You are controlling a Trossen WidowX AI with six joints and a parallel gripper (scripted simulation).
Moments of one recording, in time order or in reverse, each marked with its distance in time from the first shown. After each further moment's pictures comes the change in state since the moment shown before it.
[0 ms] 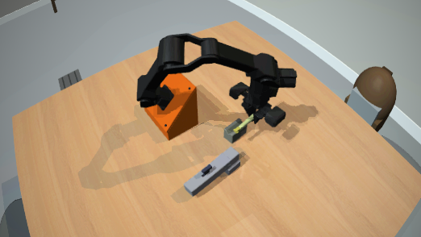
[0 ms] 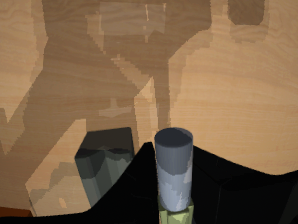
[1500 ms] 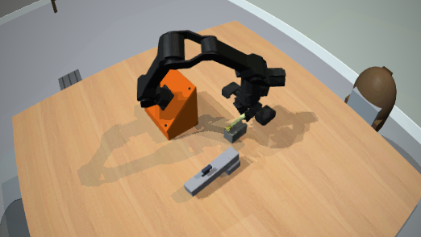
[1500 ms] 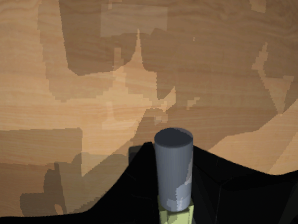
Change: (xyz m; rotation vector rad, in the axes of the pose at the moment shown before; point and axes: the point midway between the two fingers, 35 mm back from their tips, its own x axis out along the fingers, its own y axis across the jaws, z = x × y) arm 0.026 0.038 0.005 0.013 -0.011 0.001
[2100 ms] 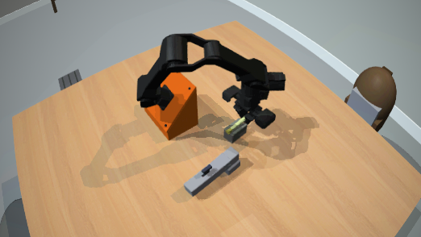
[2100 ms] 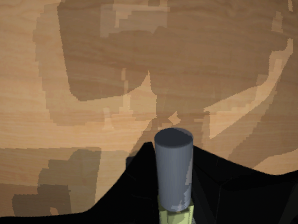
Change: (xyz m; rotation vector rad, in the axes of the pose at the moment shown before) arm 0.014 -0.002 0.000 0.001 0.000 -0.001
